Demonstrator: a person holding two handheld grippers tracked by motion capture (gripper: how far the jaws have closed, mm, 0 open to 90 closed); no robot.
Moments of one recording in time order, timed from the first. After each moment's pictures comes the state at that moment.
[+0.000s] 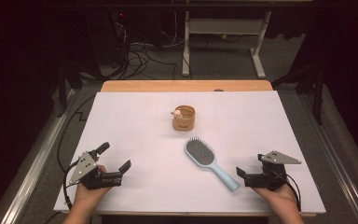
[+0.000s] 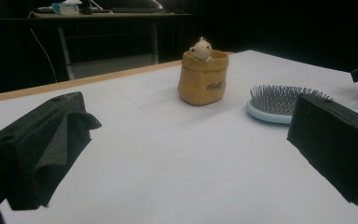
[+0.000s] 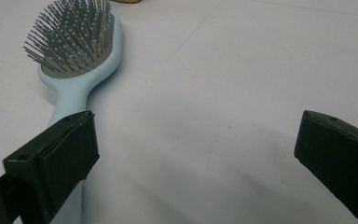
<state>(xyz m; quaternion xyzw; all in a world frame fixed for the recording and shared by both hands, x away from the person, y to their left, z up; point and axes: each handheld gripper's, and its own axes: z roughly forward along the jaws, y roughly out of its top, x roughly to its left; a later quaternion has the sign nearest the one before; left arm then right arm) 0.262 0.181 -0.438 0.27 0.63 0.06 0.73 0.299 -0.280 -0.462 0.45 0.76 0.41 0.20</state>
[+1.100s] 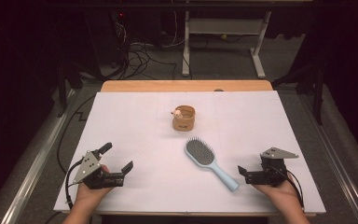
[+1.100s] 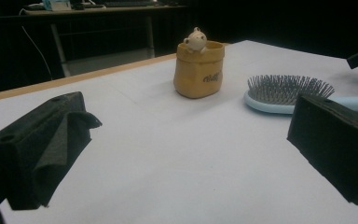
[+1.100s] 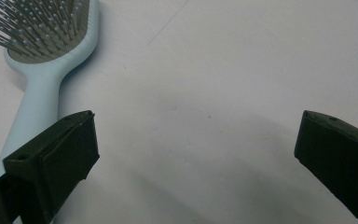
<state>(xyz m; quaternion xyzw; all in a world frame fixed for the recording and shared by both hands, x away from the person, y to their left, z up) 0.264 0.175 -0.444 0.29 0.63 0.06 0.72 0.309 -0.282 -0.458 0.47 0.78 0.36 0.20</state>
